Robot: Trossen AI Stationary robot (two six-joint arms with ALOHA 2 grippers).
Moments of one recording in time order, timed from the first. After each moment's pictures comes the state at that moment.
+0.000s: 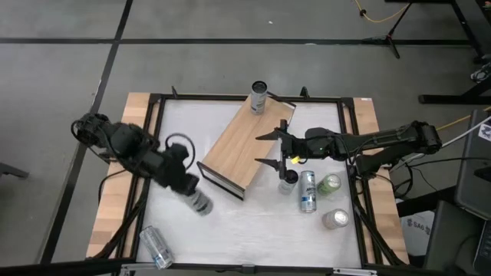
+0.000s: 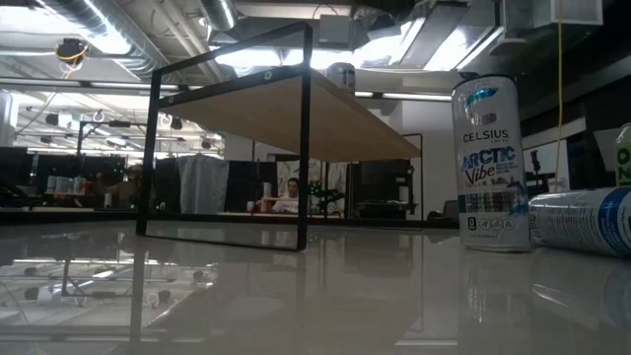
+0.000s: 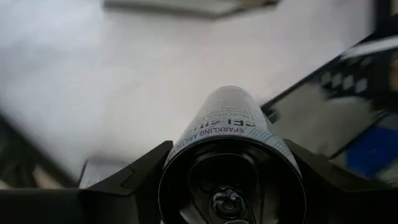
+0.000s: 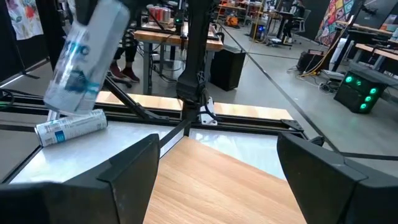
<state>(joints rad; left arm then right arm) -0.46 1.51 1.96 -1.56 -0.04 -1.63 0.10 1.29 0.96 0.21 0.12 -0.11</state>
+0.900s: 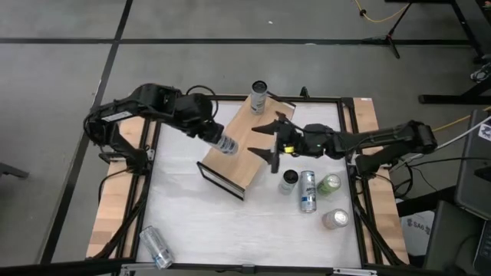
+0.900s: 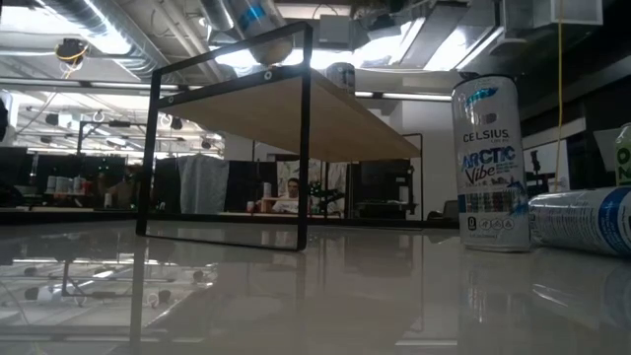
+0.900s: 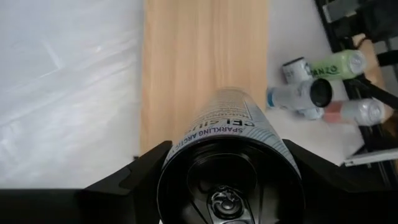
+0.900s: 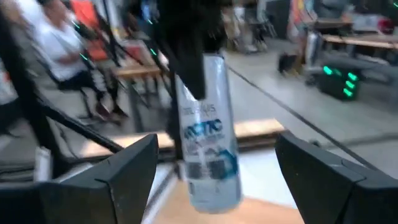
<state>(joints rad) 0.03 1.57 2.03 -1.52 -0.14 -1.11 0.10 1.35 1.07 0.23 0.23 0.07</state>
